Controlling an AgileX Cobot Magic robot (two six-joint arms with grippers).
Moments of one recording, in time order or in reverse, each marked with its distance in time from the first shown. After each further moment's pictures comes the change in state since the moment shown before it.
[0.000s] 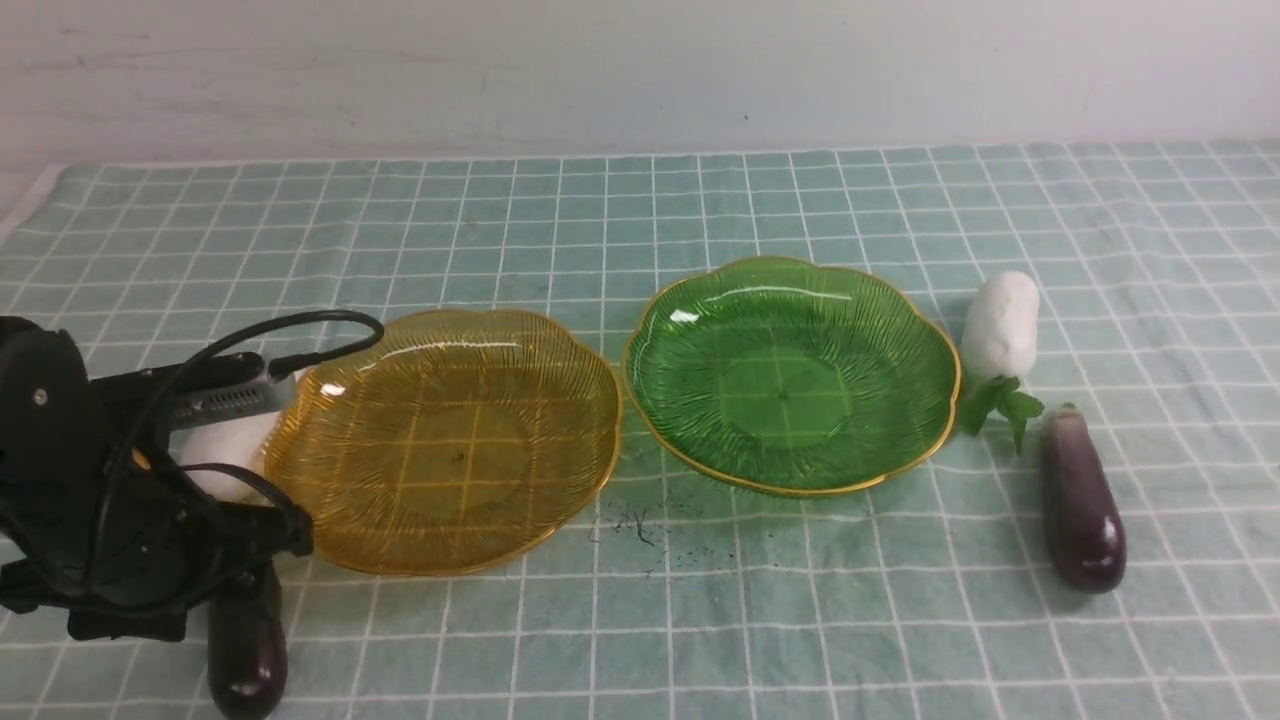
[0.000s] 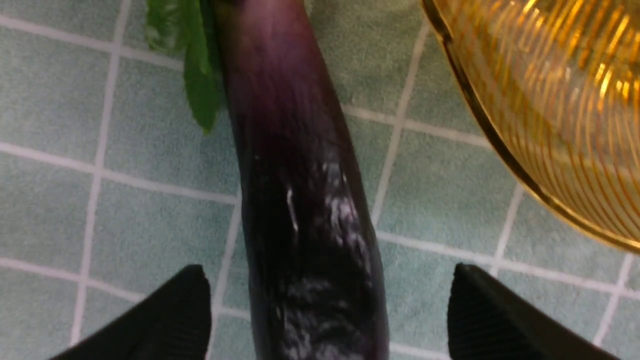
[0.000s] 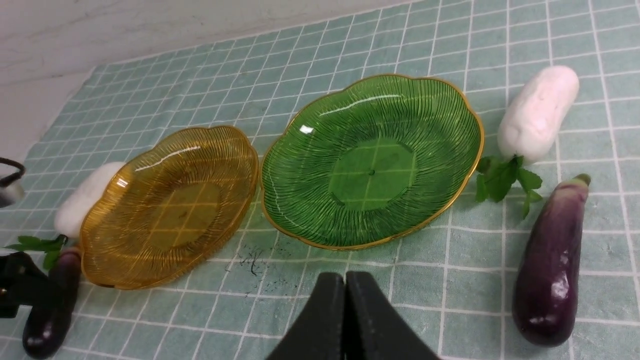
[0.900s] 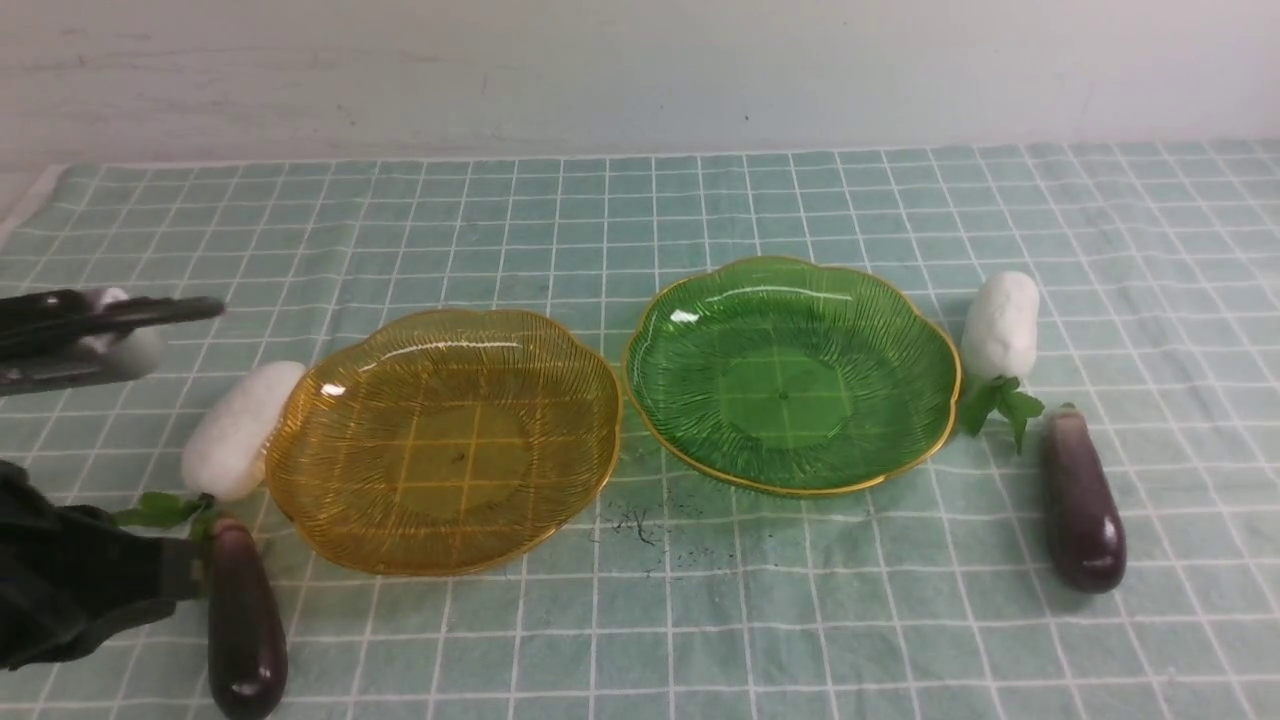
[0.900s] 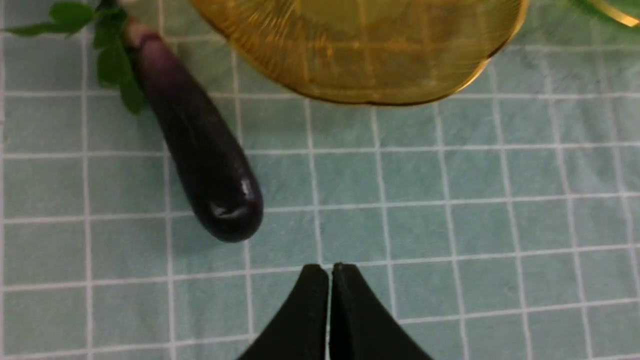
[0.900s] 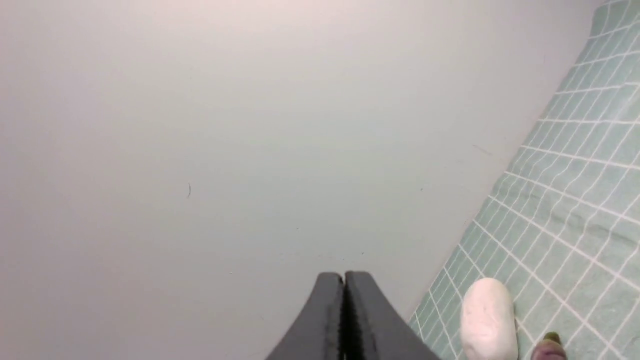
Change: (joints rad) right arm -0.089 -0.607 0.682 0.178 -0.814 0.549; left arm 0.000 -0.591 0.015 -0.173 0.289 0.318
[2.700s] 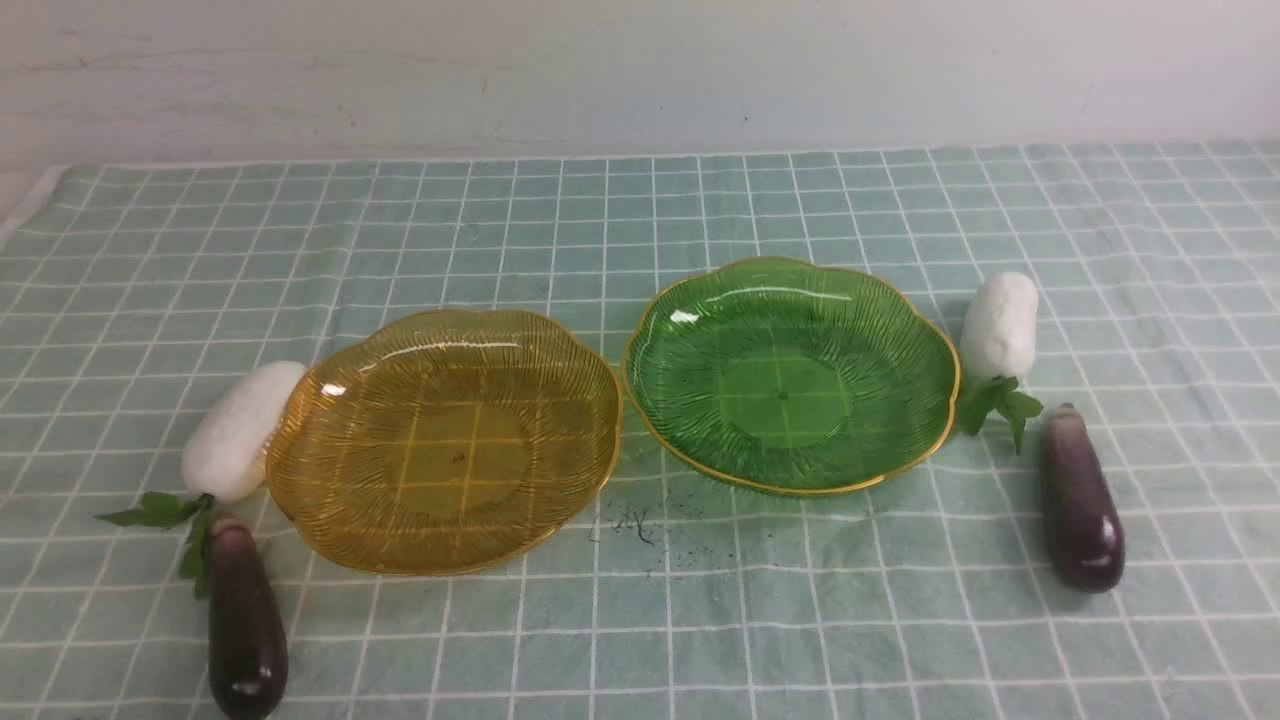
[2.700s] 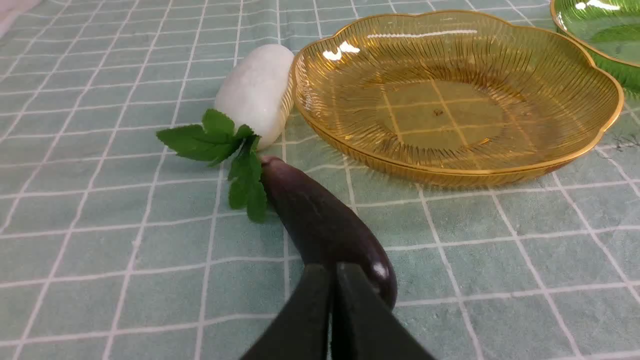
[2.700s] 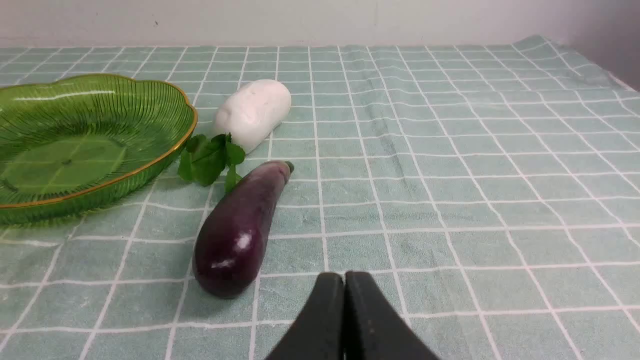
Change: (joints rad) right arm -0.007 0.000 0.013 -0.817 0.405 -0.260; left arm 0.000 -0.976 0.833 0.166 -0.609 0.054
